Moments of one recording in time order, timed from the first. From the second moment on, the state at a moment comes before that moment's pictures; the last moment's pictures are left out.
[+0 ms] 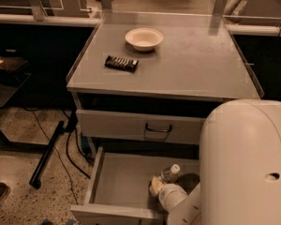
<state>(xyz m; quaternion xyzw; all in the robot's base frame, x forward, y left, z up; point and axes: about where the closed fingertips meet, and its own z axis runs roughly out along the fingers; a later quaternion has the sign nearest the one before) 0.491 -0.097 0.418 0.10 0.90 0.15 0.40</state>
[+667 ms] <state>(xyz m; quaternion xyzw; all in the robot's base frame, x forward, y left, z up) 0.492 -0.093 0.417 0.09 0.90 0.17 0.40</state>
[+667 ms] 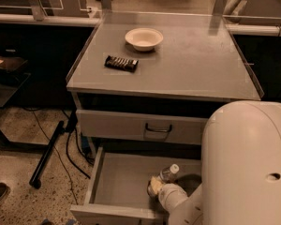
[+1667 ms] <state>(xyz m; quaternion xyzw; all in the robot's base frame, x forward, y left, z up) 0.491 -0.091 0.413 0.09 0.90 0.16 0.39</state>
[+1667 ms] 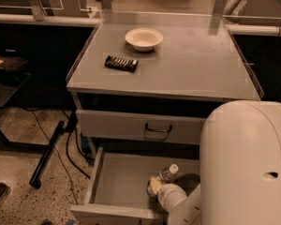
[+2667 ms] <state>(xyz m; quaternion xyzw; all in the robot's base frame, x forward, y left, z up) 0.491 -0.091 0.413 0.09 0.90 0.16 0.39</state>
